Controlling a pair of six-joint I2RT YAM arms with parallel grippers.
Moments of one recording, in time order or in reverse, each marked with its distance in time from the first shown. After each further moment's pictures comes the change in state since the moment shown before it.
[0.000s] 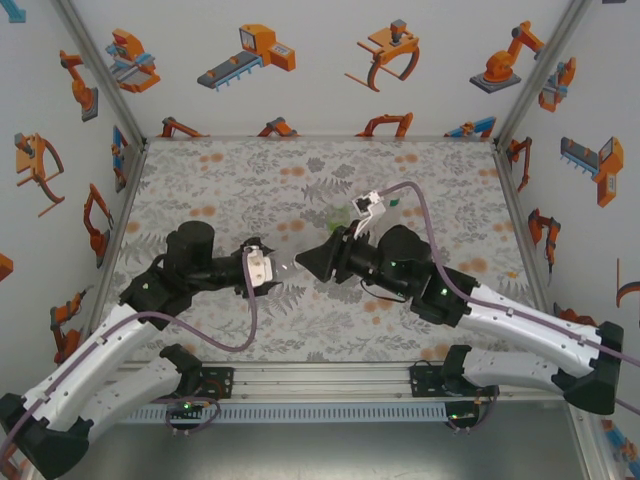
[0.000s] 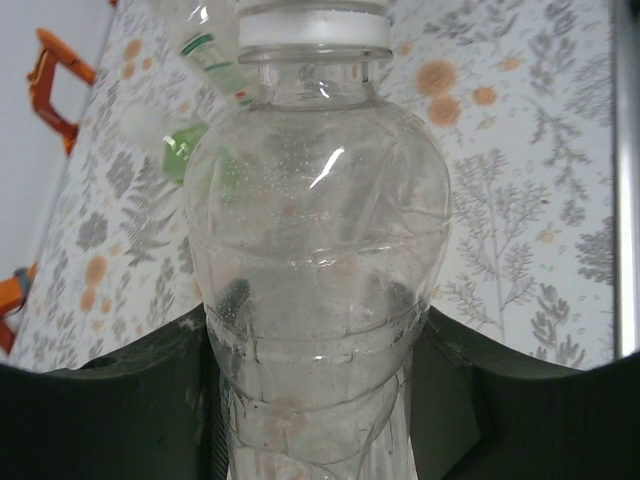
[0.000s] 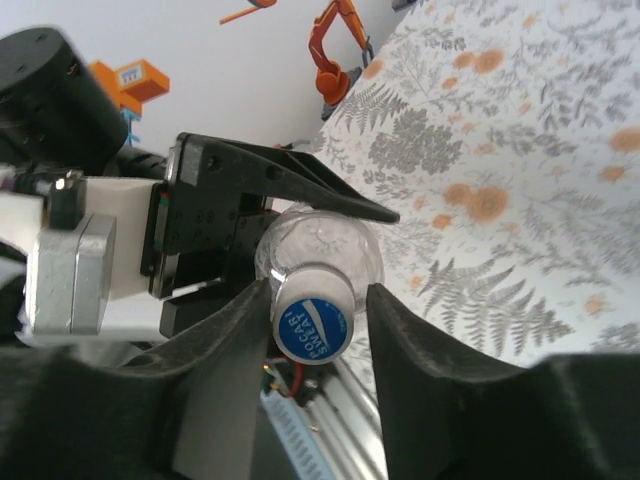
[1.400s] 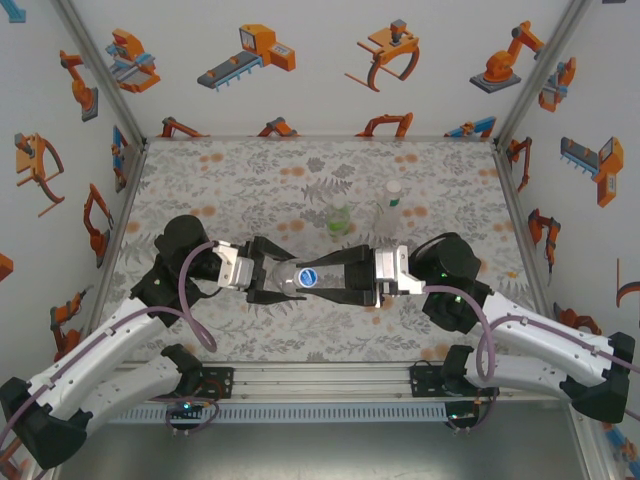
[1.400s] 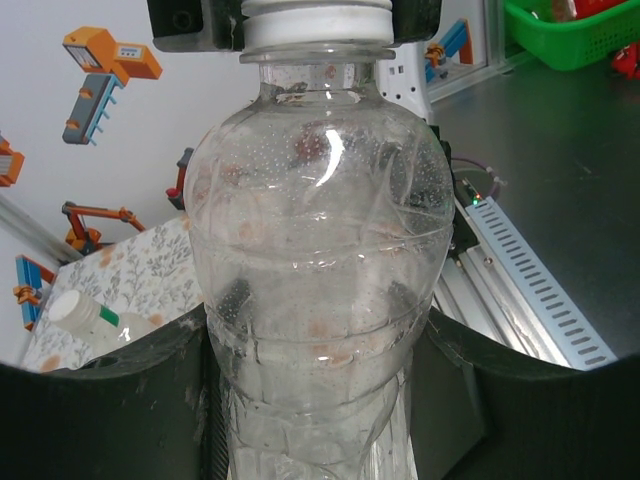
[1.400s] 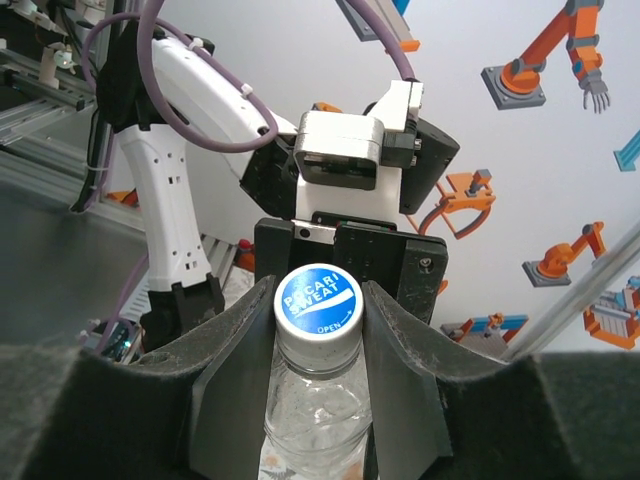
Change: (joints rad) left arm -0.056 0.050 -0.010 0.534 0.510 -0.355; right arm -0.002 -0.074 -0.057 0.480 -0.706 -0.859
